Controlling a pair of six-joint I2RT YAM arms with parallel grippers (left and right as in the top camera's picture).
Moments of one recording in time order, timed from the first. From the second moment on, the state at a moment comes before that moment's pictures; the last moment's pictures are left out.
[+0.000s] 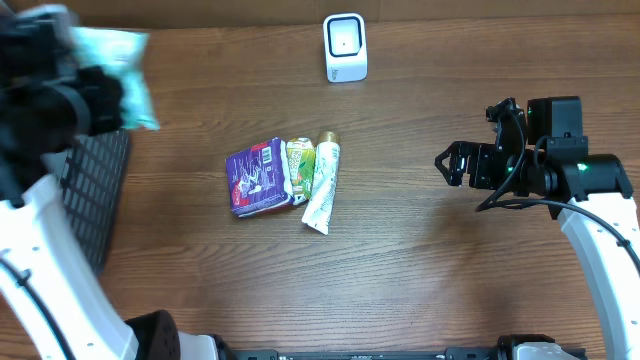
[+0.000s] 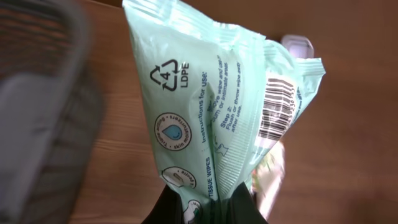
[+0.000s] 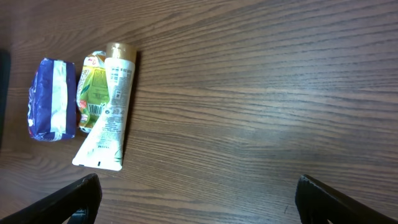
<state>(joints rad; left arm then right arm) 0.21 1.61 2.34 -1.59 0.22 -0.02 0.04 1.34 1.14 -0.87 -0.41 0.15</state>
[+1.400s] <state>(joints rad) -0.54 1.71 1.40 -0.73 0.18 -0.45 0.04 1.34 1.14 -0.86 -0.46 0.23</state>
